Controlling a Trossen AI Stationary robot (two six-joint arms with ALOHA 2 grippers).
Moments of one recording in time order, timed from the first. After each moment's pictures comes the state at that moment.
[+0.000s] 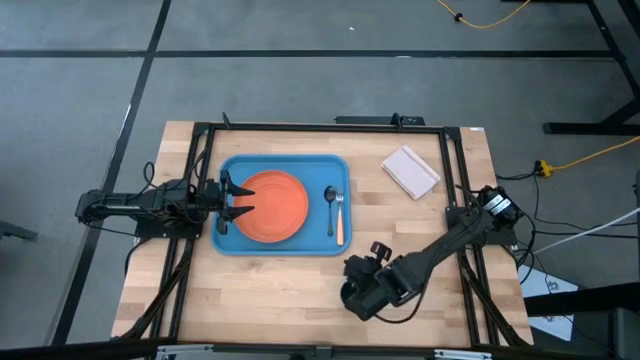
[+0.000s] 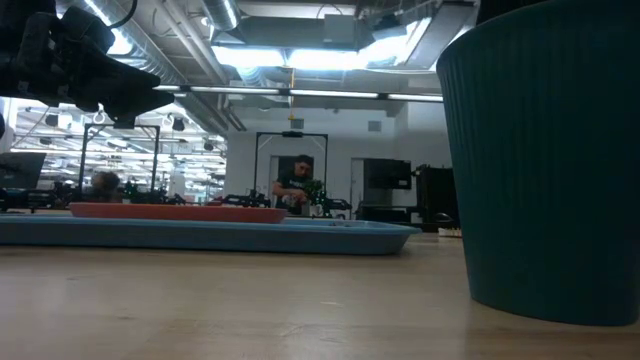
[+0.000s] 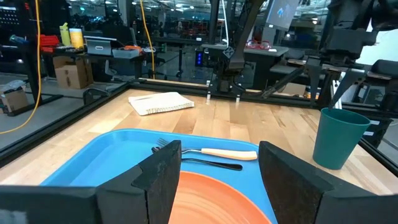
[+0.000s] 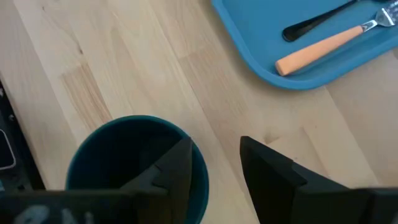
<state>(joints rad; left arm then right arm) 0.02 0.01 0.01 0.02 -0.09 -0.10 0.62 1.91 1.58 -1.00 0.39 1.02</state>
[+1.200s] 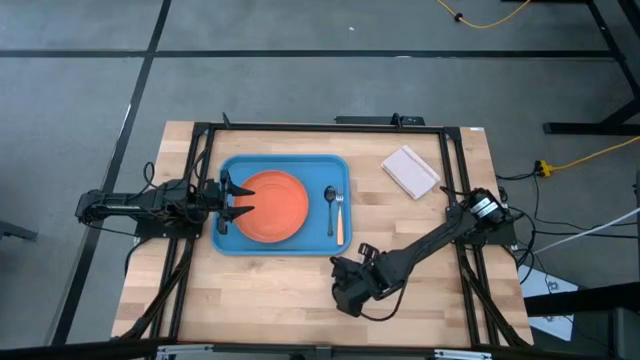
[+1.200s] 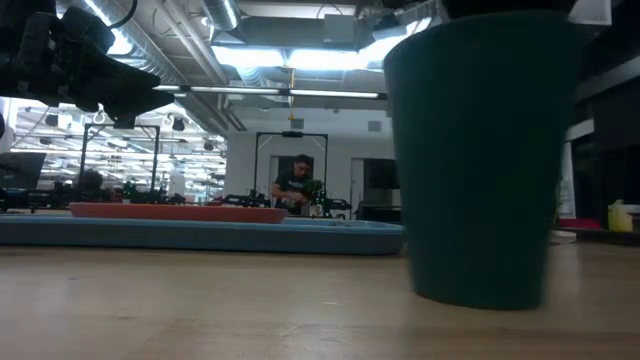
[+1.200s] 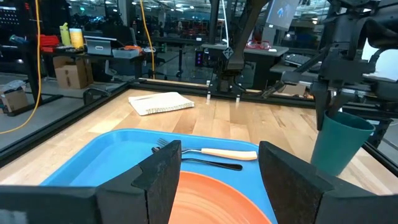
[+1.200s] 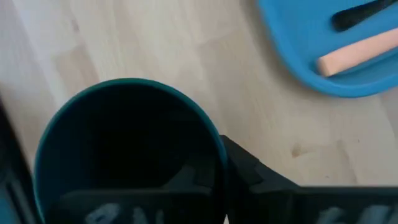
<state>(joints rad) 0.02 0.01 0.01 0.02 -0.09 -0.10 0.54 1.99 1.58 -0.91 0.25 0.89</state>
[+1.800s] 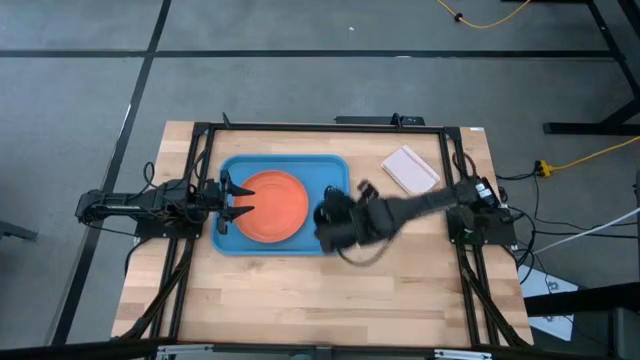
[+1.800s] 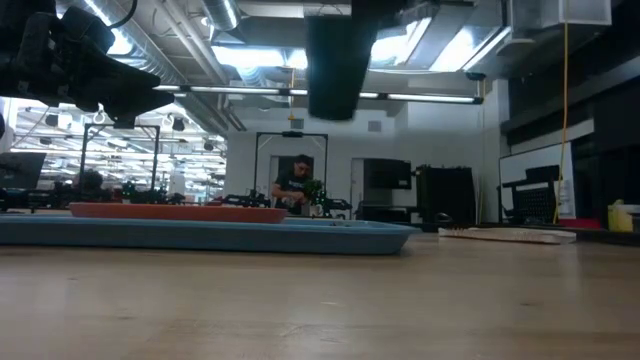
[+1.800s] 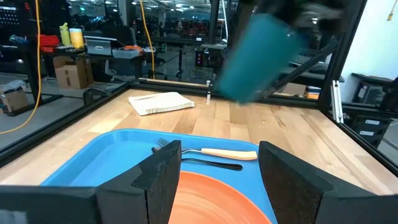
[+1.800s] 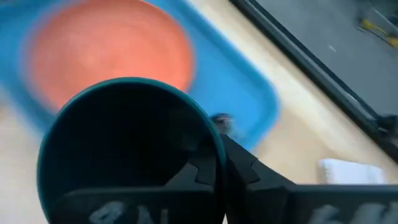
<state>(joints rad) 0.02 0.01 0.01 0.02 -0.09 -0.10 0.31 1.97 1.98 -1.29 0.72 0.88</state>
